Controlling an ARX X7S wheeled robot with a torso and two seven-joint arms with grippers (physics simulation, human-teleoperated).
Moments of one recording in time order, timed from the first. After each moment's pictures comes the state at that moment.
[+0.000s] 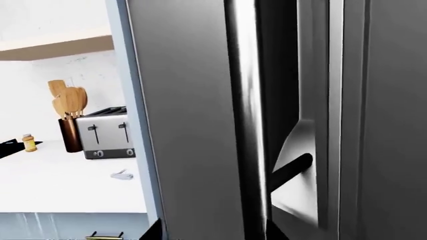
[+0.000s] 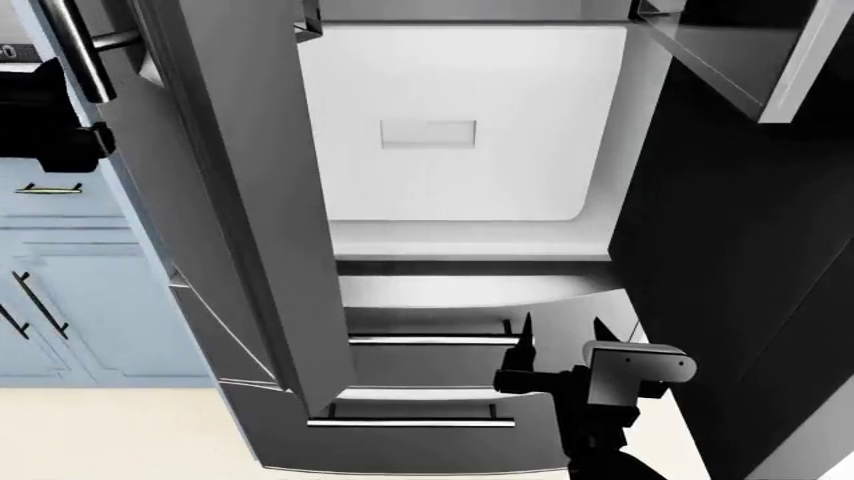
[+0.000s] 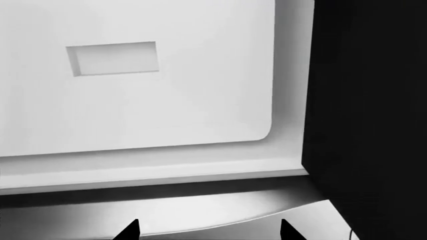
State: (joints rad) left arm -1.10 -0.70 -0.25 0.51 -1.43 -1.53 -0.85; right arm 0.63 0.59 -1.33 0.26 0.90 -0.52 0.81
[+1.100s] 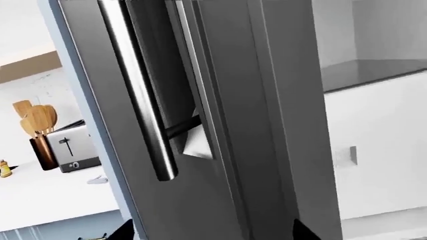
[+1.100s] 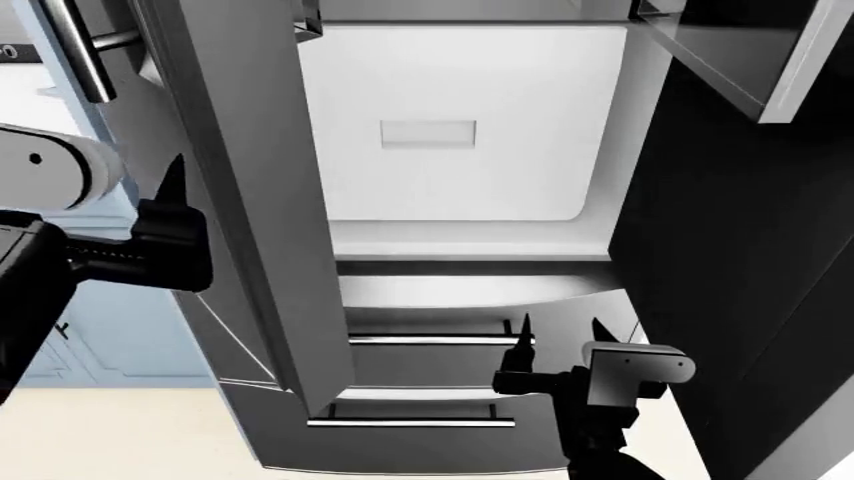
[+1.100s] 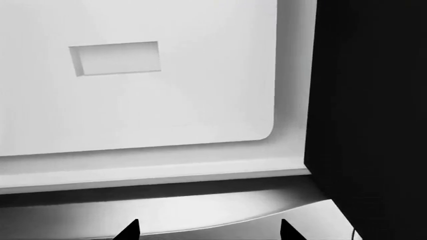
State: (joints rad) left arm -1.01 -0.82 -0.02 0.76 -2.00 -1.29 -1.39; right arm 0.62 0.59 -1.31 0.26 0.90 -0.52 0.80
